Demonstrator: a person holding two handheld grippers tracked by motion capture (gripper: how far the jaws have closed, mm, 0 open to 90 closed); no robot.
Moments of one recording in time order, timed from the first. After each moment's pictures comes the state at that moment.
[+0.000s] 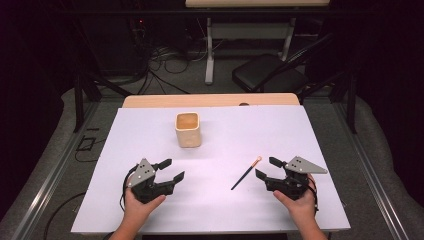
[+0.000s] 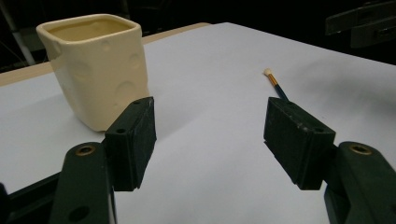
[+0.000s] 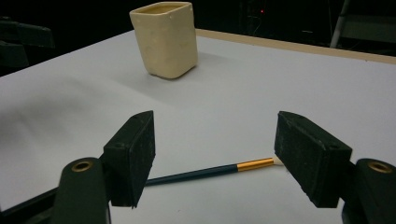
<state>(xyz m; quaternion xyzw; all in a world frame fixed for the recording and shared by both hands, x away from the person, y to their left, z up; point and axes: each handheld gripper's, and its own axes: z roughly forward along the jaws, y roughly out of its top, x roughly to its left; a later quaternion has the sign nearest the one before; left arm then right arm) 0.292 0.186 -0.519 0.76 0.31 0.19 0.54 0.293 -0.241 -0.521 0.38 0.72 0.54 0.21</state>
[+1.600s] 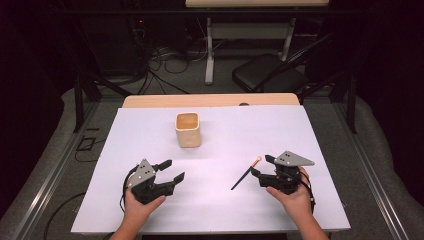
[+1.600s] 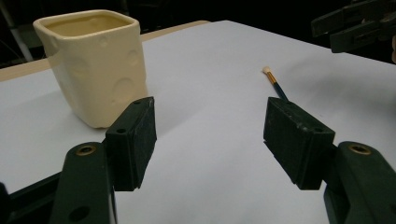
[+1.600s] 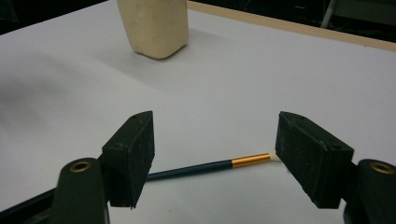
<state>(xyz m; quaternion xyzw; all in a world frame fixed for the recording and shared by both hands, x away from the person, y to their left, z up) 0.291 0.186 -0.520 0.76 0.31 0.19 0.54 0.307 -0.222 -0.514 0.39 0.75 0.48 0.22</state>
